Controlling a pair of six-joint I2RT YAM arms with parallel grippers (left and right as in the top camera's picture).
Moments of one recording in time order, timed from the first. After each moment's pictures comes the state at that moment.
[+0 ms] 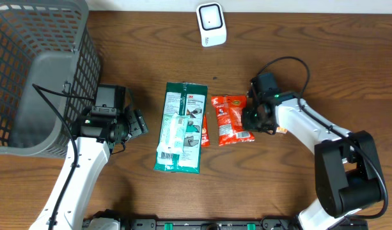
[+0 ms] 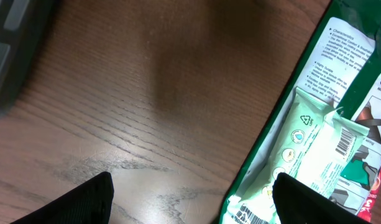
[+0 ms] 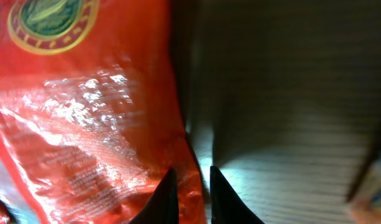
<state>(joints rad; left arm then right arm) -0.11 1.27 0.90 -0.85 -0.04 -0.49 0.31 1.80 1.03 -0.62 -0.13 0.34</state>
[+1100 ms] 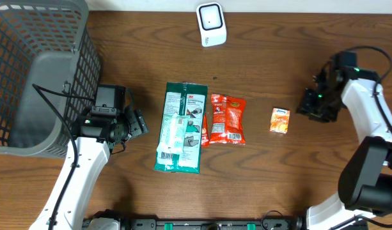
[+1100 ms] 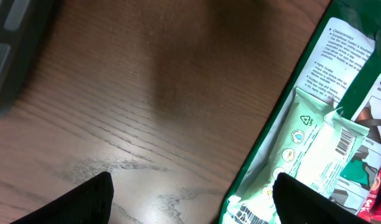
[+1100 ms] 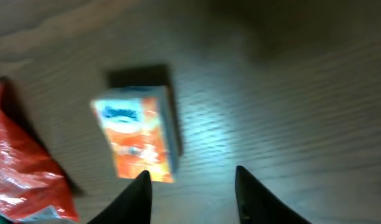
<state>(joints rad) -0.11 1.27 0.90 -0.85 -0.04 -0.49 -0.19 1.79 1.30 -1.03 -0.18 0.18</state>
